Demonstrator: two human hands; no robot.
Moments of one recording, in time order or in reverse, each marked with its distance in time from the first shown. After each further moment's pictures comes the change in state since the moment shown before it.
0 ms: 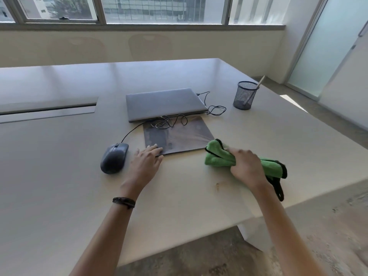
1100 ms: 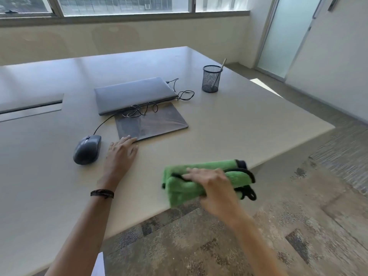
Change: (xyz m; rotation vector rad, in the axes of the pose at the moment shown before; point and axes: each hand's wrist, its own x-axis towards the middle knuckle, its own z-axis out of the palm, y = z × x) left_hand -0.014 -0.001 0.013 -0.049 0.108 0.060; right_hand -0.145 -0.017 0.012 0.247 0.075 -0.270
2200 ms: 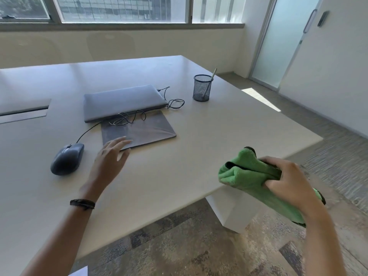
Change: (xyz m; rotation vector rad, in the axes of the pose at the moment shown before) left_hand 0.007 0.020 -0.001 -0.068 0.135 0.202; right_hand -0.024 0.105 -0.130 0.142 0.108 0.420
